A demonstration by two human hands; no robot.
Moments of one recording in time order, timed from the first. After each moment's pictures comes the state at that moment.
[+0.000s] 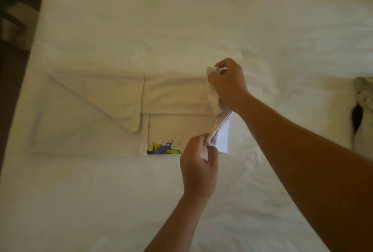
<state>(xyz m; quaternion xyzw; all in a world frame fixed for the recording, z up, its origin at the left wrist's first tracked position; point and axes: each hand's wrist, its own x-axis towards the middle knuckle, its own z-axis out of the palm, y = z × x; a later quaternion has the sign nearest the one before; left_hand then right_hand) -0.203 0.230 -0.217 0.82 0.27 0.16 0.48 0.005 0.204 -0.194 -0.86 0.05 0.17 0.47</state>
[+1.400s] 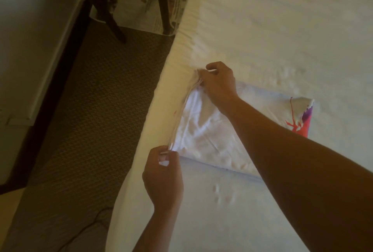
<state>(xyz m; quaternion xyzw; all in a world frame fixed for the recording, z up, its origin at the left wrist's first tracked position) -0.337 0.630 -0.230 0.62 0.63 0.12 0.44 -0.104 0.634 -0.238 -0.83 -0.01 0.27 0.48</state>
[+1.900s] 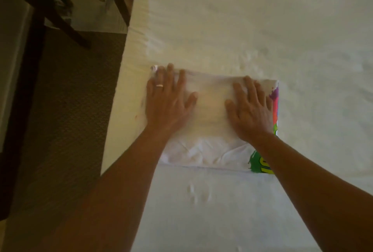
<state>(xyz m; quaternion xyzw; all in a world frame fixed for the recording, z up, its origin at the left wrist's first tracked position) -0.176 0.660 -0.293 0.99 0.14 -0.03 0.07 -0.108 0.436 -0.286 -0.98 -0.18 0.09 0.08</state>
